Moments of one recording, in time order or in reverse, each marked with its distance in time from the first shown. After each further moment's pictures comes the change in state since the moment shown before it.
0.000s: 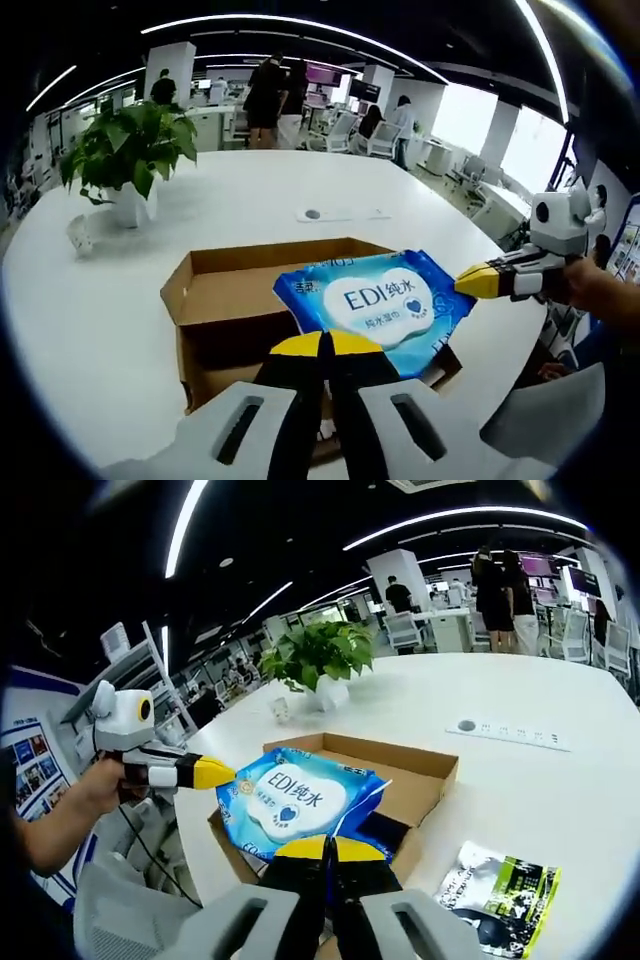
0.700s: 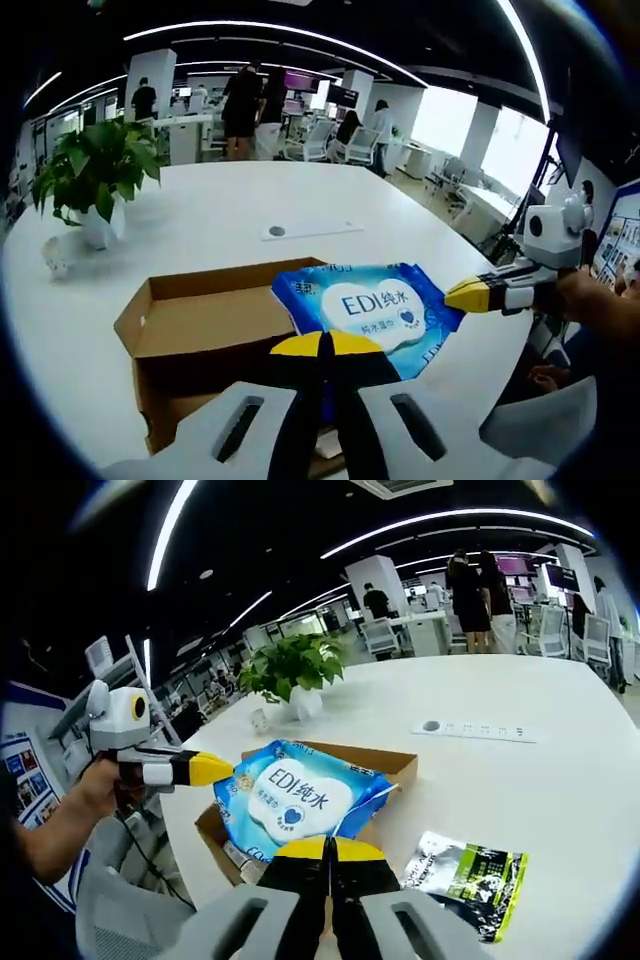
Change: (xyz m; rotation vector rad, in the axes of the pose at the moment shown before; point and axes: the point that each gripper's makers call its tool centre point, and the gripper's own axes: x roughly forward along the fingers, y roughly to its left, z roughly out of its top) left arm 0.026 -0.049 0.023 0.037 -0.031 -0.083; right arm -0.038 -0.034 -0.001 0.051 -0.037 -0.079
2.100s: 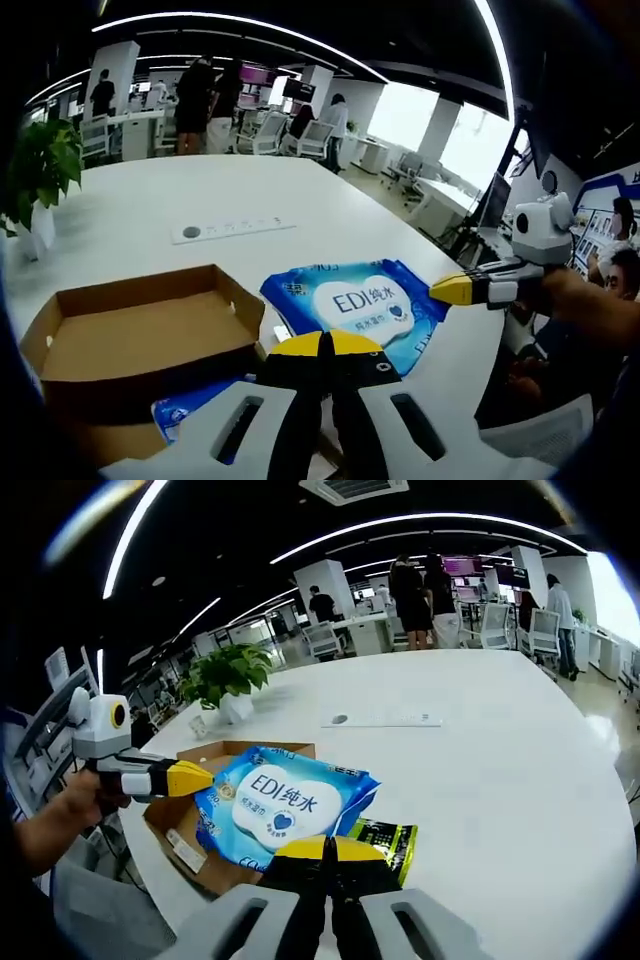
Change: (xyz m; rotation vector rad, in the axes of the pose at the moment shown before) left arm 0.084 -0.103 -0.010 0.033 0.027 -0.201; right arm -0.074 -0.109 -0.025 0.060 -0.013 -0.230
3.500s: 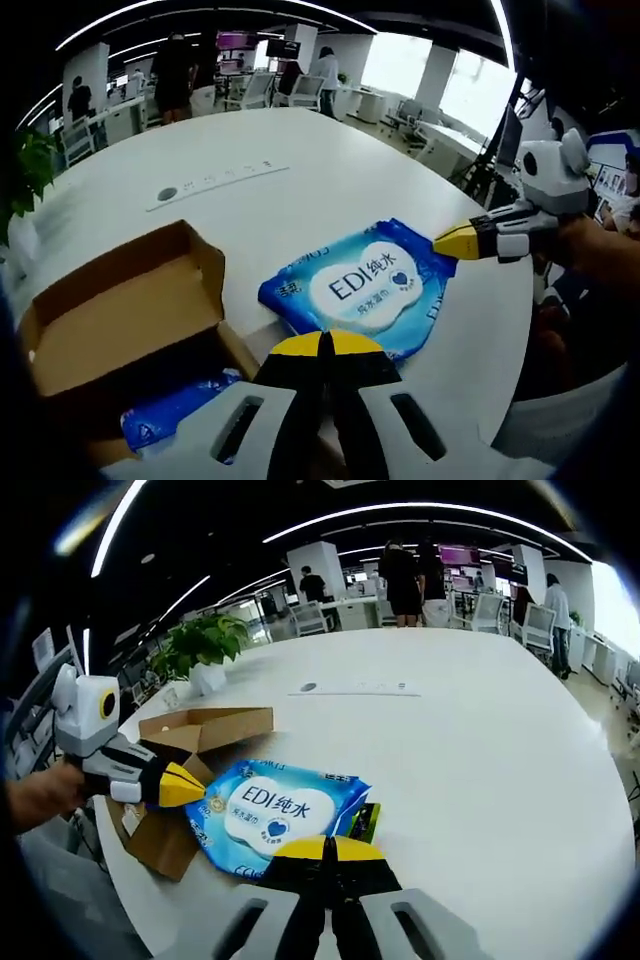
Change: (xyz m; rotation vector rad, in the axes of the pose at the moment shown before) left arm 0.066 0.018 -0.060 0.105 0.216 0.047; right arm 0.045 -0.050 -0.042 -0.037 0.086 -0.063
